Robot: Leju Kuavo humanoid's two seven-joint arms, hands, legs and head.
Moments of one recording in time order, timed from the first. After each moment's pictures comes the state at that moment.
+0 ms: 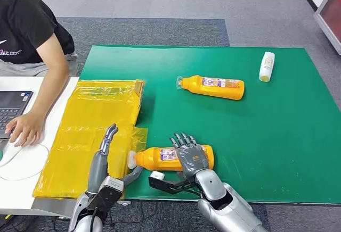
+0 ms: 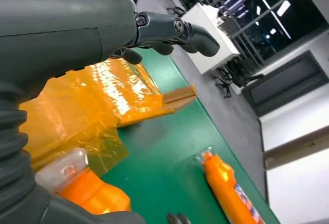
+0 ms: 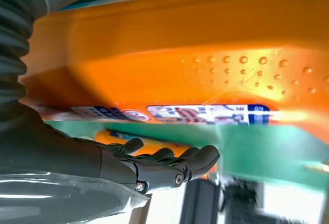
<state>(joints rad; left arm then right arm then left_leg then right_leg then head) 0.12 -0.04 -0.44 -1.55 -0.58 0.45 -0.32 -0.31 -0.04 0.70 -1.06 1.33 -0.01 0.25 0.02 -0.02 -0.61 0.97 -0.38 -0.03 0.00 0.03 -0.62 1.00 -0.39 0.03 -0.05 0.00</state>
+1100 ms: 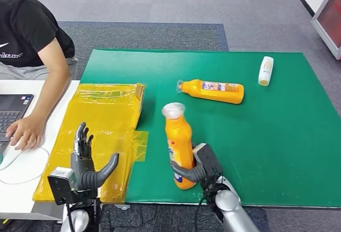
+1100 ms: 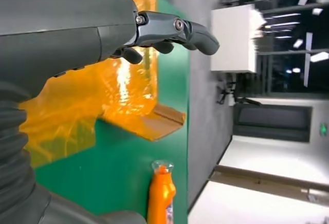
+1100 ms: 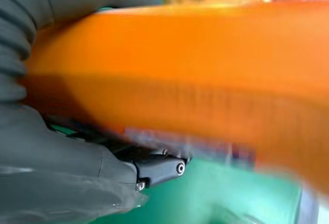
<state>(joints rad) 0.14 -0.07 -0.37 -1.59 0.03 0.39 -0.49 -0.14 0.06 0.36 -1.11 0.15 0.06 -0.26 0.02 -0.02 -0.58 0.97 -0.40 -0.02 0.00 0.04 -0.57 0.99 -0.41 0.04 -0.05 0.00</state>
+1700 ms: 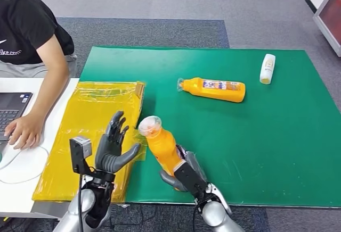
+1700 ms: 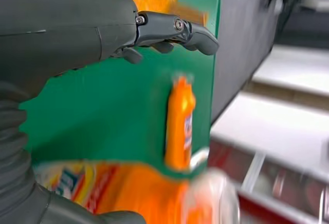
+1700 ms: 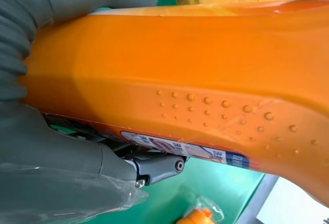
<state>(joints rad) -0.04 -0.06 -0.44 -1.51 0.20 0.09 -0.25 -0.12 0.06 0.50 -1.16 0.39 -0.19 -0.32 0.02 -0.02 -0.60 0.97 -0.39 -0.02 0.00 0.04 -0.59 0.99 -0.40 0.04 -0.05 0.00</state>
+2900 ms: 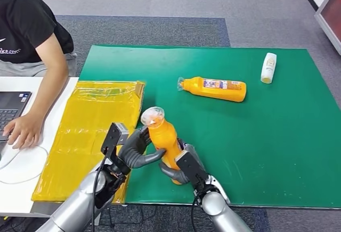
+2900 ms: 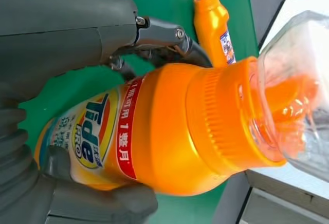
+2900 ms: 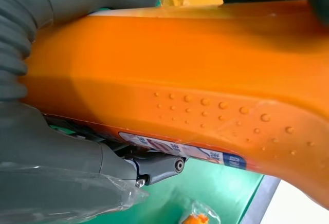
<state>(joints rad) -0.25 0.01 -0.61 -1.32 0.24 -0.13 -0.11 -0.19 0.06 0.53 -1.10 0.29 -0.17 -0.34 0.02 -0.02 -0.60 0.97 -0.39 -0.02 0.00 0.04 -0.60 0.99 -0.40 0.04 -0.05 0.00</state>
